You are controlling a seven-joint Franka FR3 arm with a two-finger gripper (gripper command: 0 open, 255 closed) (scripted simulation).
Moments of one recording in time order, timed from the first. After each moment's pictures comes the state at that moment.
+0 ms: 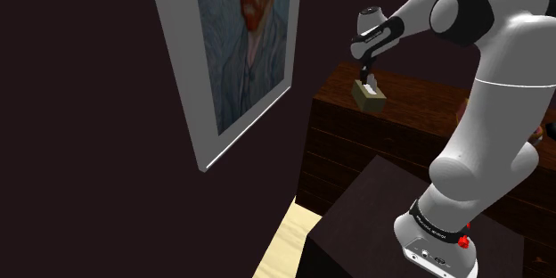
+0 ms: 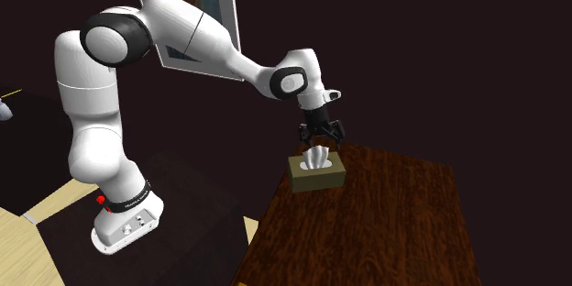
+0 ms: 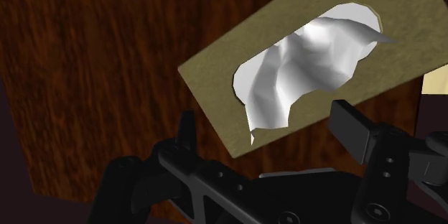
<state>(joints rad) -0.41 0.29 -0.29 -1.92 -0.39 2.36 -0.68</state>
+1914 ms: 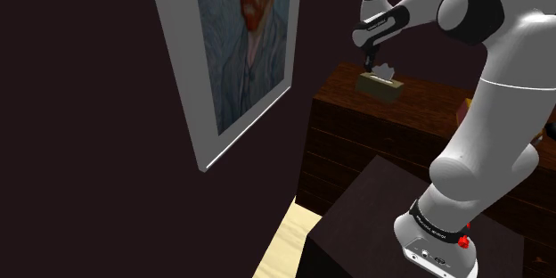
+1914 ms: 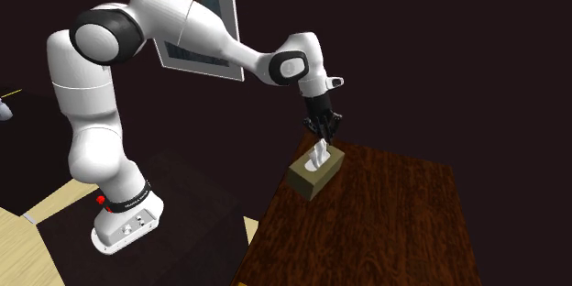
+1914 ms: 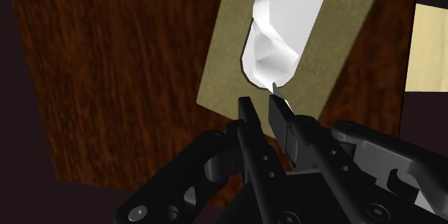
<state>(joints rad) -0.41 0.24 -0.28 -1.86 -0.37 2.27 -0.72</state>
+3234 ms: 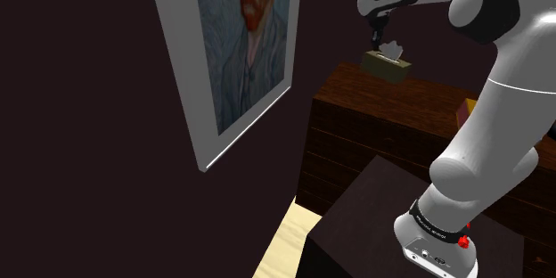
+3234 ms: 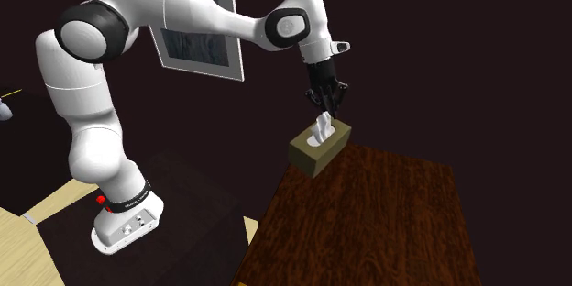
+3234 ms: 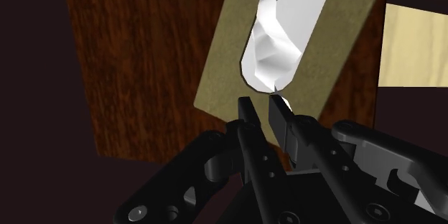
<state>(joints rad) -0.41 0.18 -0.28 -1.68 -0.34 2.03 -0.81</state>
